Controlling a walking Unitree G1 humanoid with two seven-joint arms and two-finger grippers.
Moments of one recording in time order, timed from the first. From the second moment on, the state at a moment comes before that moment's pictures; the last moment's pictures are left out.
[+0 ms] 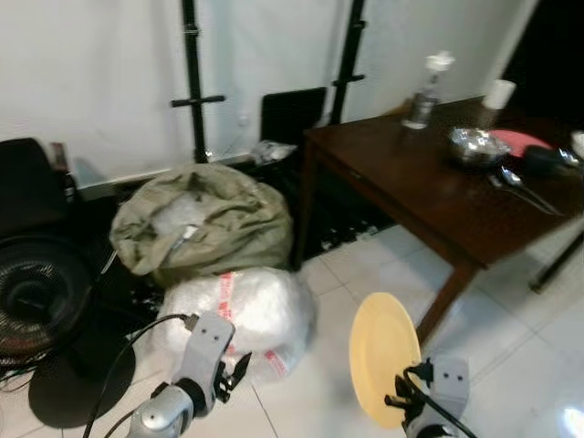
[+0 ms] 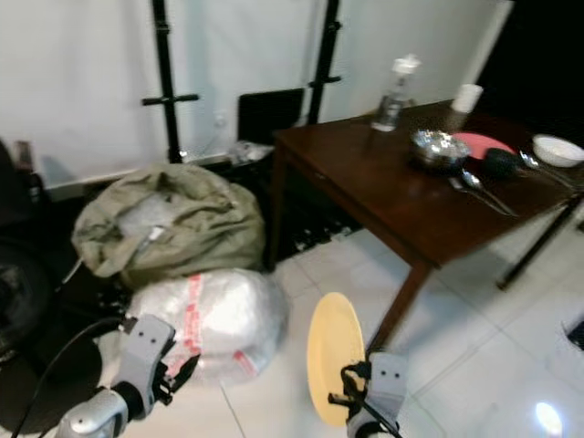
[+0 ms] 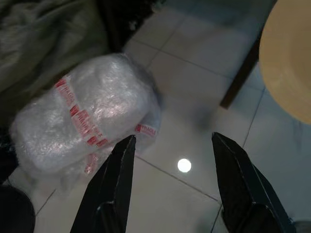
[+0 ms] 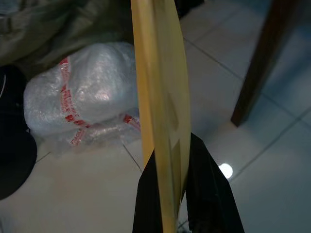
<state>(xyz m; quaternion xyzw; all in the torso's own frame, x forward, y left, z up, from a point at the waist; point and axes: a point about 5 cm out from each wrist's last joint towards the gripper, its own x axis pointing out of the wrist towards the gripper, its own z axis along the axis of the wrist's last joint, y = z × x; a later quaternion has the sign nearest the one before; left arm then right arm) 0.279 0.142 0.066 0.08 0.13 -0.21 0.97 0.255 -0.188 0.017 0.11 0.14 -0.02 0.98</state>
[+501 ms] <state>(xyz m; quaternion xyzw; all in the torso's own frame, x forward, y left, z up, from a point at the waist) 0.285 0.132 0.079 0.07 0.11 -0.22 0.97 0.256 -0.196 0.021 0.10 0.14 -0.02 0.99</state>
